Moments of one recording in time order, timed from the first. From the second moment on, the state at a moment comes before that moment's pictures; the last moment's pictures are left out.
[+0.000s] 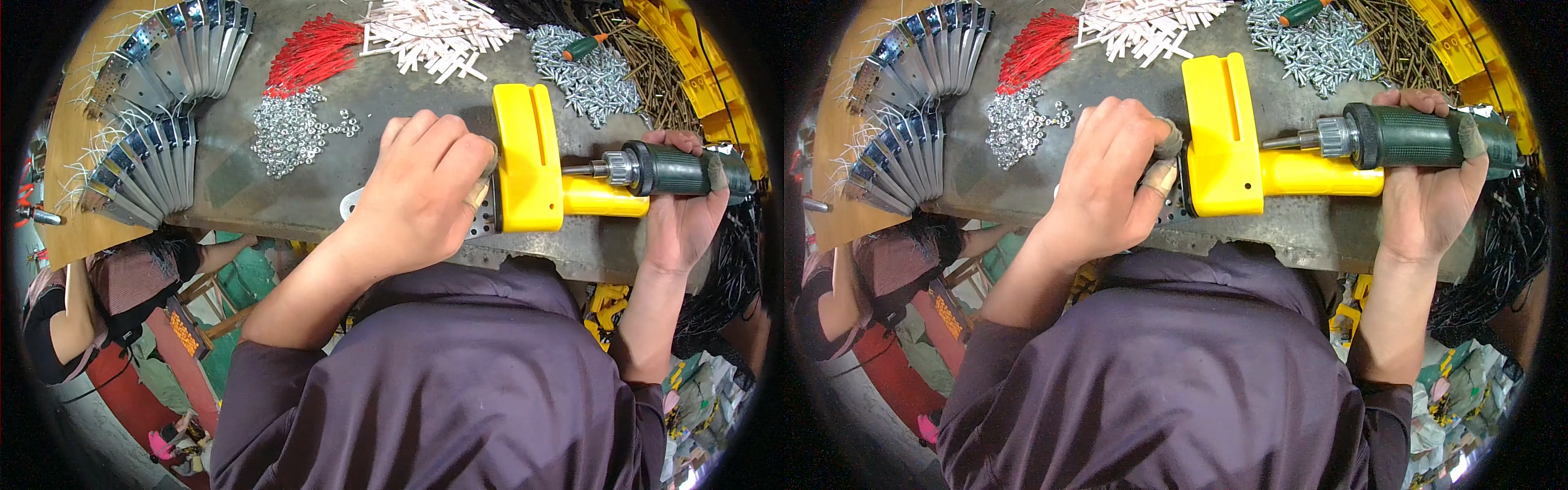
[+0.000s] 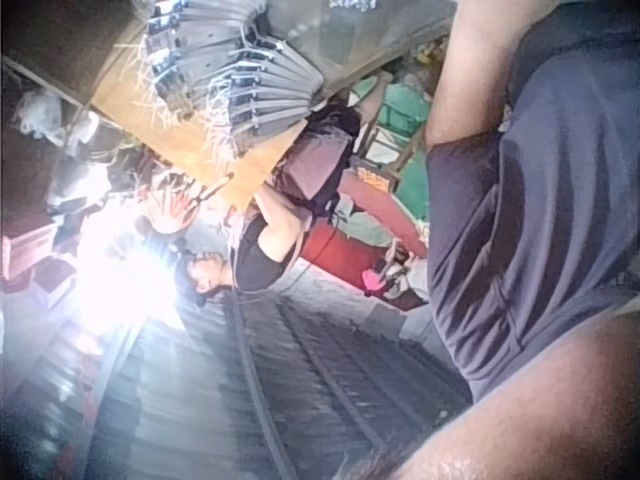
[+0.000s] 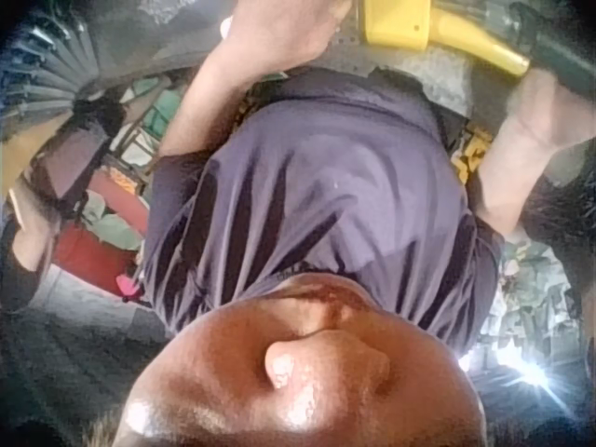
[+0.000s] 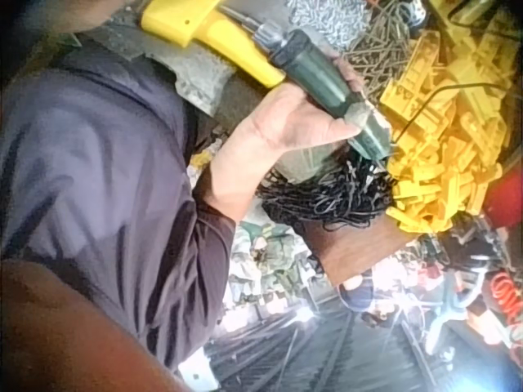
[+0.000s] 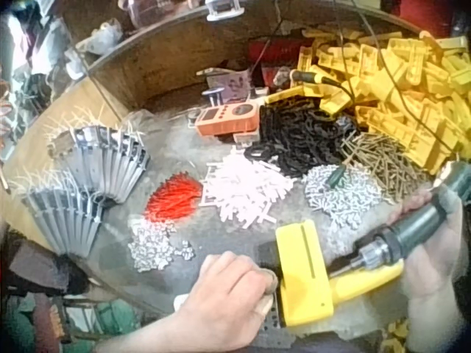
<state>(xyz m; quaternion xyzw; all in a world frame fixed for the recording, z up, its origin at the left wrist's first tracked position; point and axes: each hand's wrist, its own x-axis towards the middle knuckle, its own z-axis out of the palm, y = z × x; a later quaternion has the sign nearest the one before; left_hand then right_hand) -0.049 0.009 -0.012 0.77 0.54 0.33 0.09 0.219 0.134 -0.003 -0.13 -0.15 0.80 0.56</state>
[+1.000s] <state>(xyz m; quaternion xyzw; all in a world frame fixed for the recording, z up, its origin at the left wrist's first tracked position) -0.098 0.000 -0.020 0.65 0.72 0.24 -0.04 0.246 0.103 0.015 -0.12 -0.16 0.81 0.55</state>
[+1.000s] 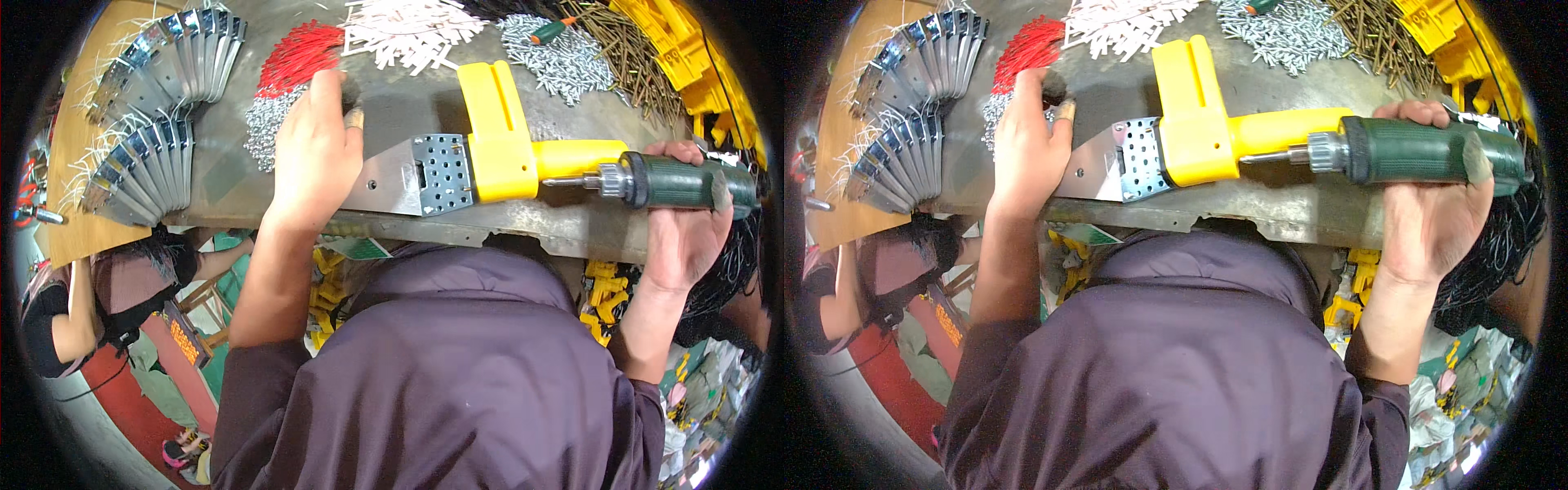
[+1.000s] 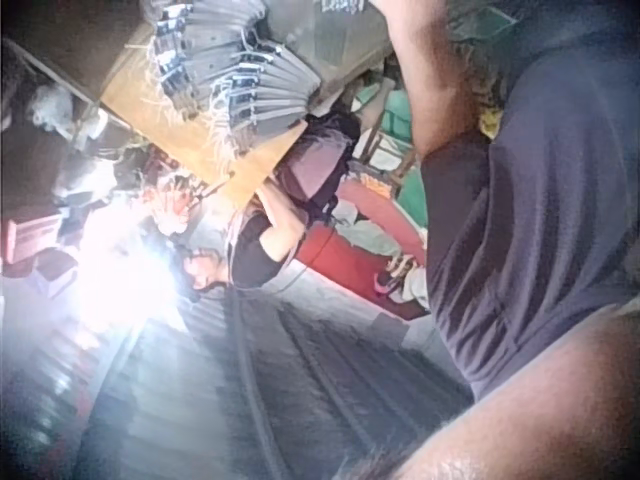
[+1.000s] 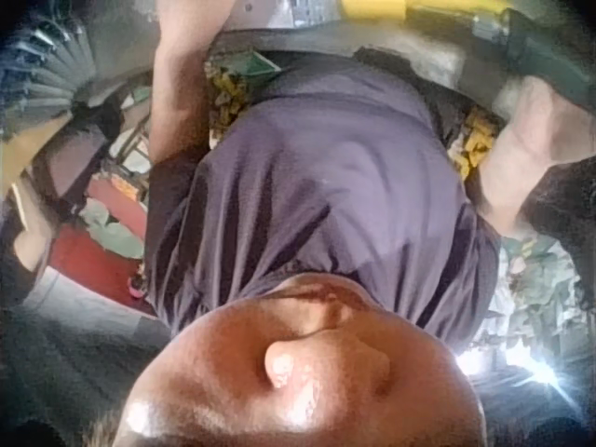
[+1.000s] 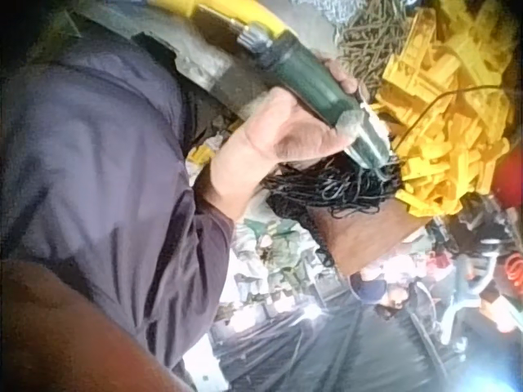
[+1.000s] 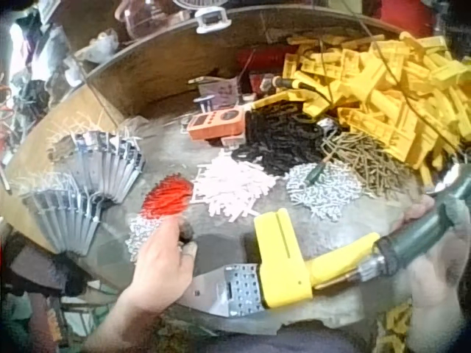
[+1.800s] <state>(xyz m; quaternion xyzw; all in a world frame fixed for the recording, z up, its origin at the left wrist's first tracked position) -0.045 -0.015 -0.019 0.74 0.57 0.36 0.08 0.237 0.111 -0.001 -0.10 -0.15 0.83 0.53</state>
